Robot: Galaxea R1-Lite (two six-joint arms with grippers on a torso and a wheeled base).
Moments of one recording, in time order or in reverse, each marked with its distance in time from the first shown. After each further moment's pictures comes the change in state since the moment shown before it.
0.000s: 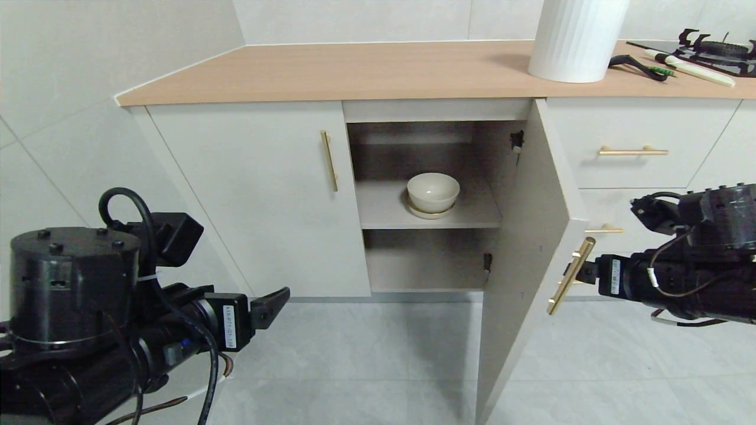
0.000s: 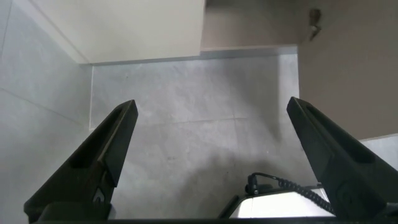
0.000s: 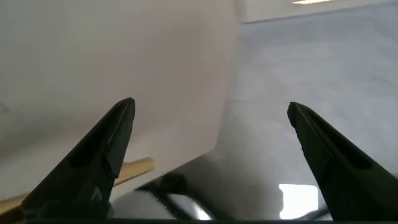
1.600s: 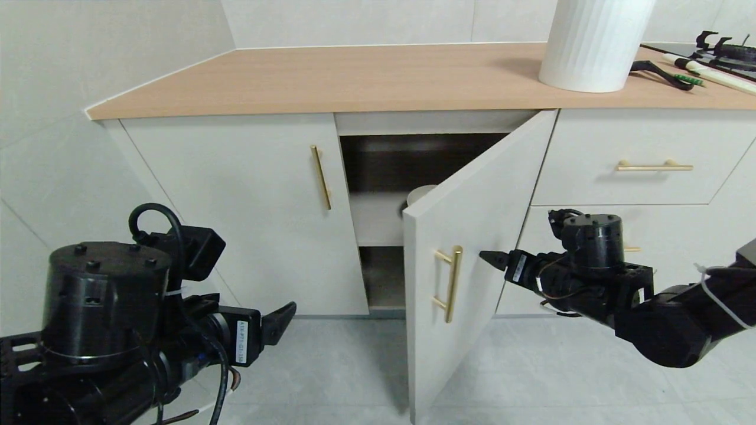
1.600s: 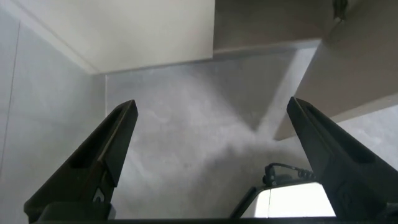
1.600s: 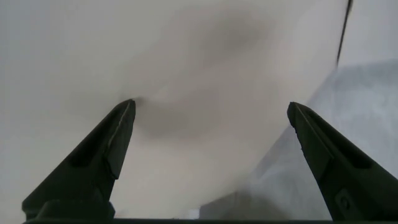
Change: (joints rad) left arm -0.042 0.033 0.019 0.001 0.060 0.041; right arm 0.189 0.387 -0.029 -0.577 -0.096 0.252
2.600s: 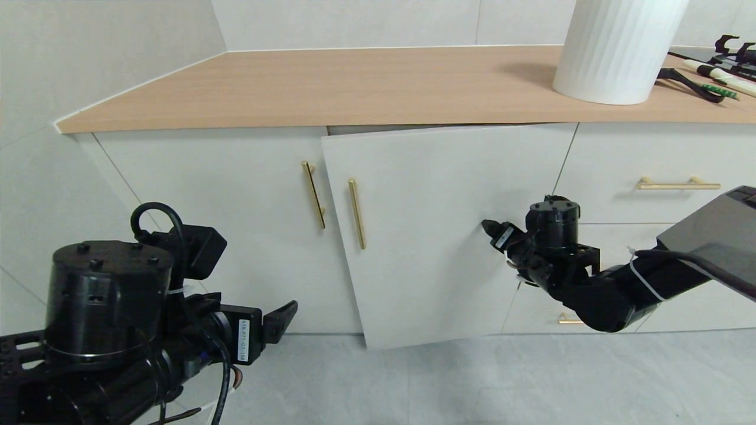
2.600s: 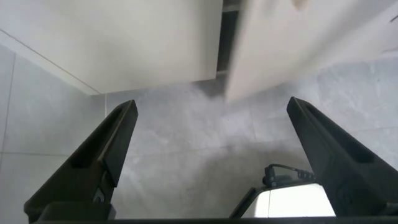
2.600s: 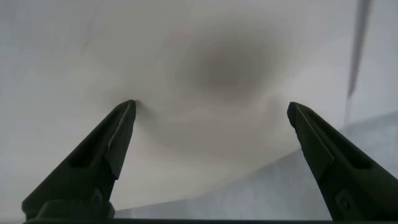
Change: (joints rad) left arm 0.000 0.007 -0.001 -0.006 0.000 0.000; right arm -0.024 0.179 -0.261 -0.021 -0.280 0.178
